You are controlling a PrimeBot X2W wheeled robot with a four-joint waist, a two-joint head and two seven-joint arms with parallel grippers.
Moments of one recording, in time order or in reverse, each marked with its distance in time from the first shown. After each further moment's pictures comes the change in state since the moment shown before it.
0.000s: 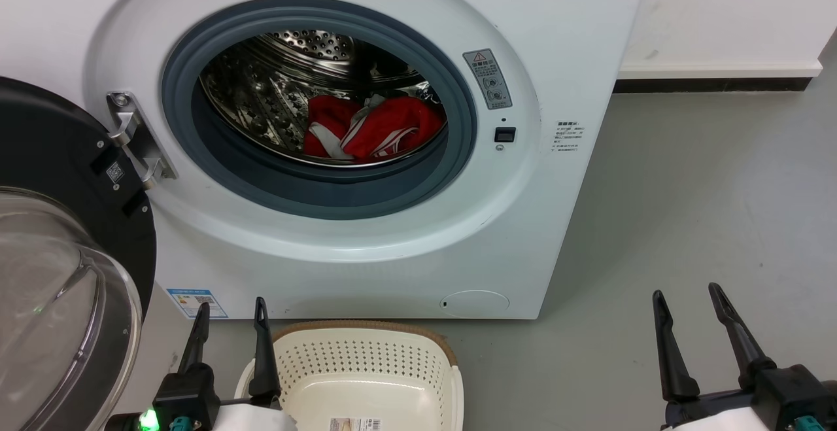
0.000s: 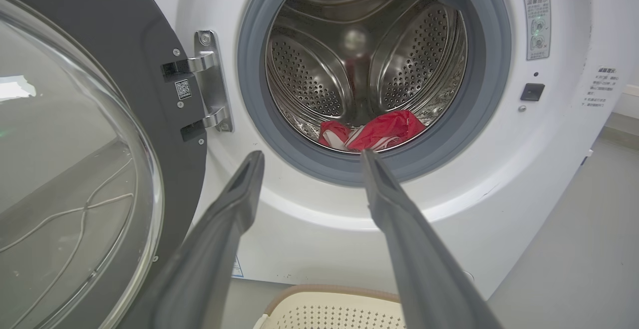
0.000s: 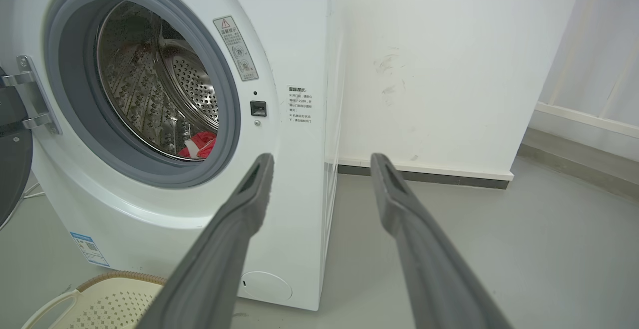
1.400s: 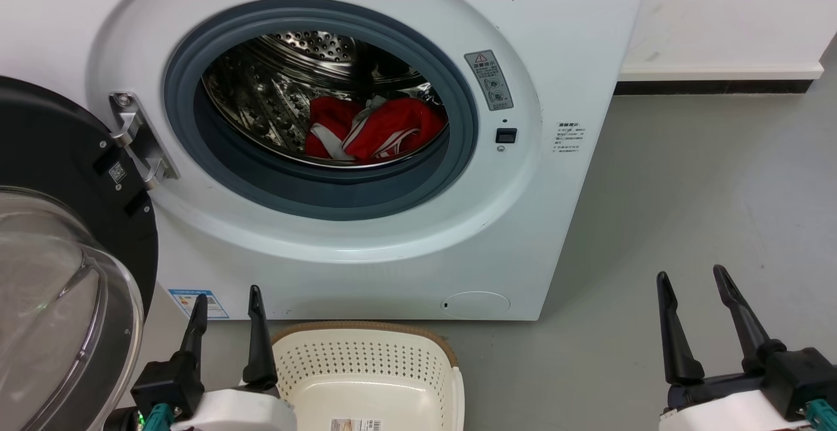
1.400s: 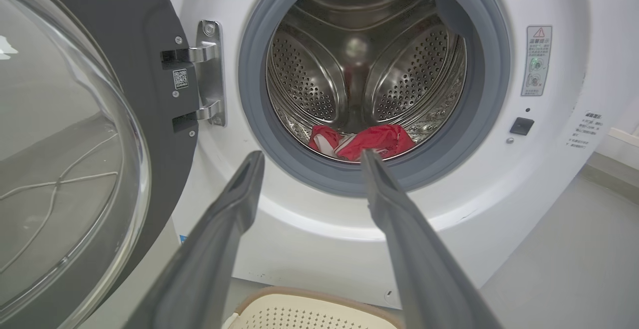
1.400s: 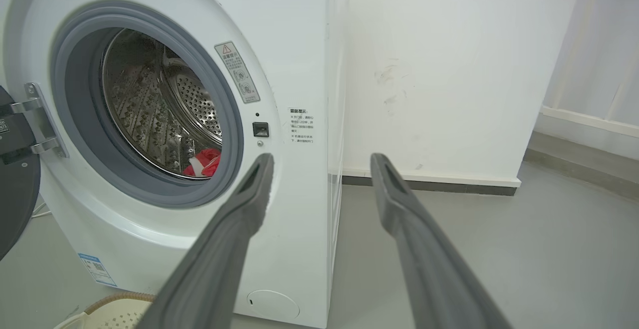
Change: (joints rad) left arm -0.022 0.000 0.001 -0.022 -0.137 -0.021 0.042; right arm -0.027 0.000 -0.001 -0.038 0.048 0.000 0.043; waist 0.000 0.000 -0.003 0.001
